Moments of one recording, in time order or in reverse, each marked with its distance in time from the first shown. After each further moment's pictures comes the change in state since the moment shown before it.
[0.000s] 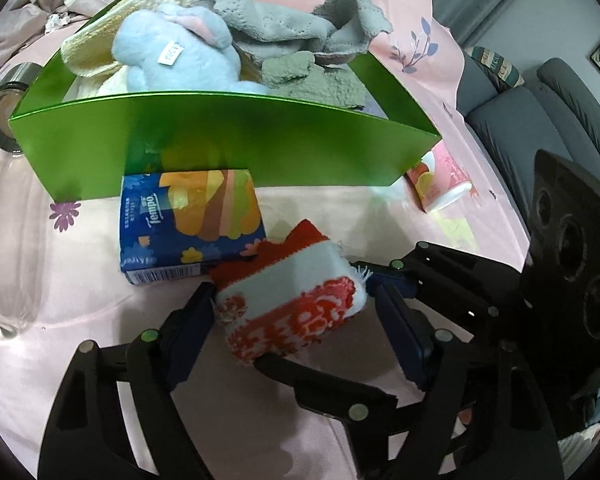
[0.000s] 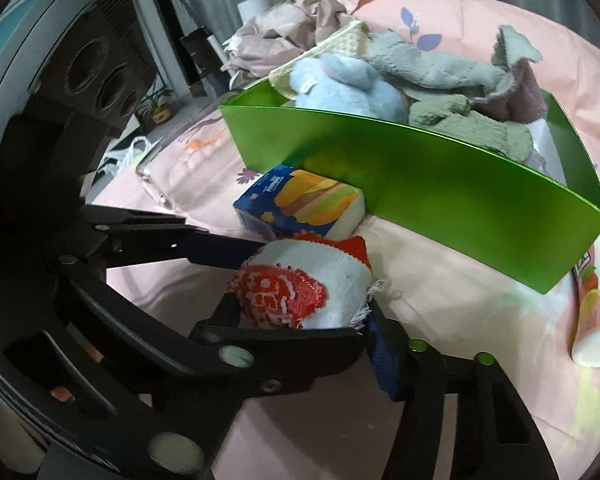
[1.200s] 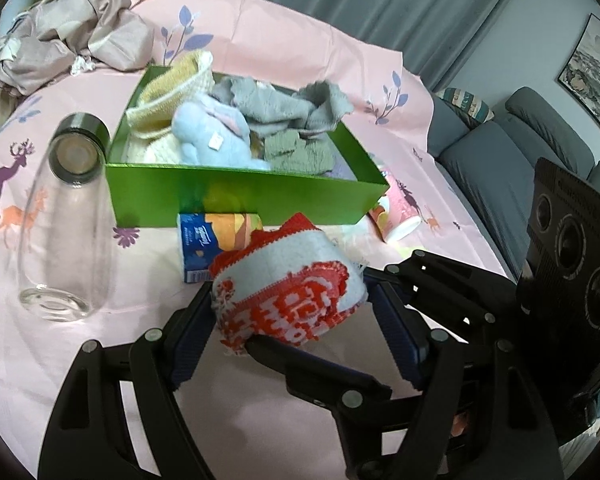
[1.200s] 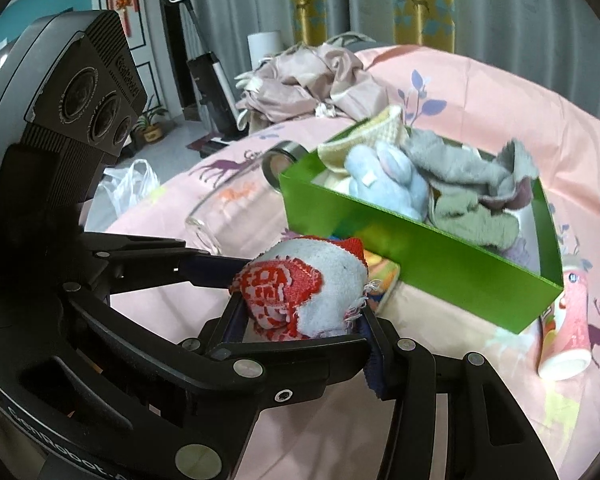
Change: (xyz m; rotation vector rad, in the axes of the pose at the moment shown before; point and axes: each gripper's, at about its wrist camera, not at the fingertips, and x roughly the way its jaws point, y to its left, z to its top) left arm -0.079 0.000 -0.016 0.010 -0.187 -0.056; right arm -0.039 0.067 0.029 -0.054 -0.125 -0.110
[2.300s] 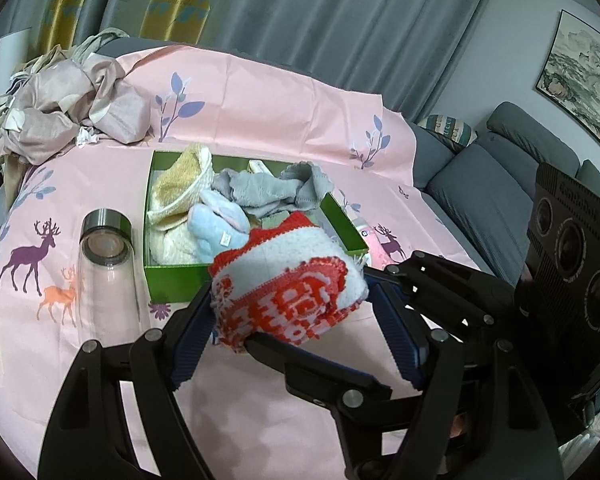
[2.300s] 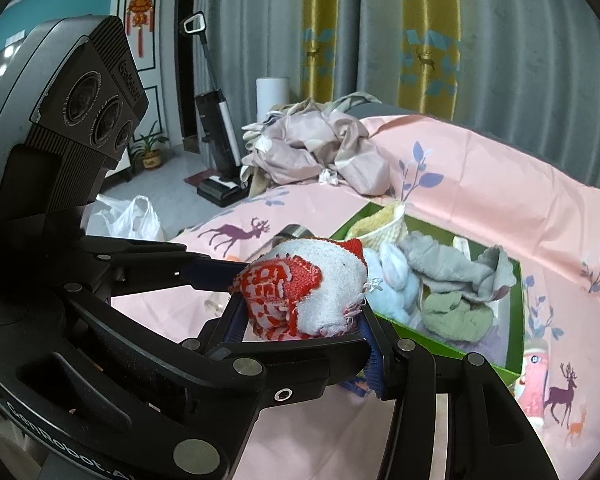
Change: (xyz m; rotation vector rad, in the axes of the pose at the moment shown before) left arm -0.053 -0.006 0.039 0.085 -0.128 -0.007; right arm -0.028 0.019 0.053 -0.072 -0.149 -0.057
